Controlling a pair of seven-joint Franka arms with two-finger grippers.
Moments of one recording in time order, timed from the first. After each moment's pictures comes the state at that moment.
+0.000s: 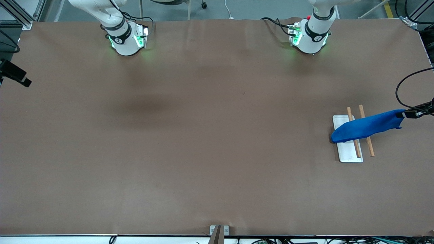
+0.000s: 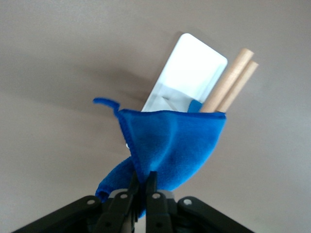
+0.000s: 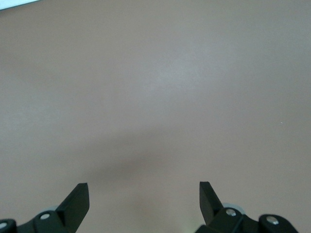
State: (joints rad) left arm 0.10 0.39 0.44 -1.68 -0.41 1.72 0.22; right arm 0.05 -0.09 -0.16 -1.57 -0.03 1.51 0.13
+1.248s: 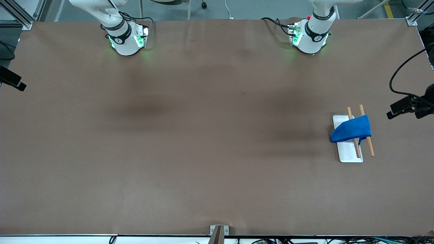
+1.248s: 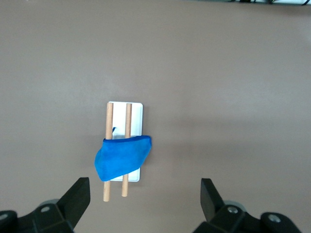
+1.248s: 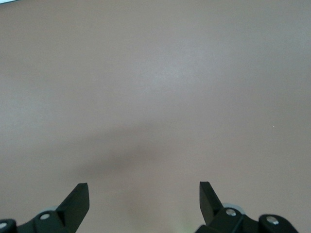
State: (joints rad) left arm 0.02 0.07 0.01 -1.55 -0.04 1.74 0.01; right arm 0.01 0.00 -0.13 -1.46 -0.03 1.47 0.11
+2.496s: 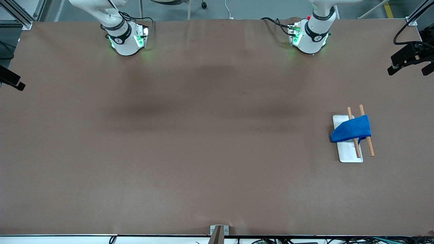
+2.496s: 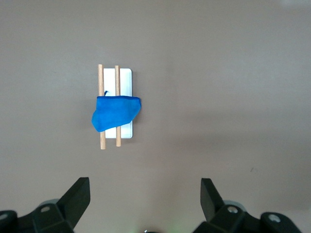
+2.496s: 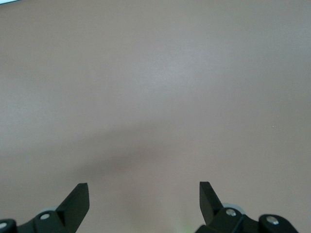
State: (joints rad) left arm 0.03 -0.03 -0.04 -1.44 -0.04 1.43 0.00; right arm 0.01 0.00 -0.13 -1.46 -0.03 1.47 0.10
